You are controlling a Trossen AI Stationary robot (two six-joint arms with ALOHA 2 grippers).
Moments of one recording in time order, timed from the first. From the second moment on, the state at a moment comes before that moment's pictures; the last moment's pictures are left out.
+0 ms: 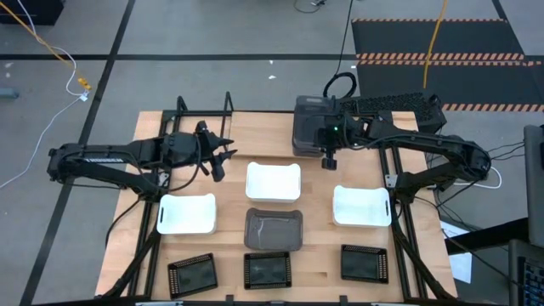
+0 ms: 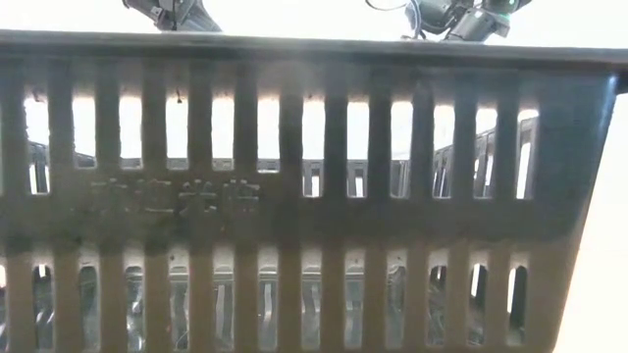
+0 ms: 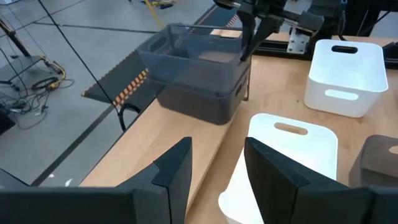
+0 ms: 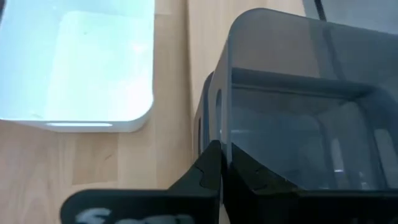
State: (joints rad) left arm 0.06 0.95 0.86 -0.32 -0.34 -0.03; right arm -0.39 1.27 0.97 -0.53 -0.03 -0.37
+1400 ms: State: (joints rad) left arm -0.02 1.05 0.75 -0.15 -0.29 0.01; right arm 0.20 1.23 0.83 -0.32 -0.05 -0.23
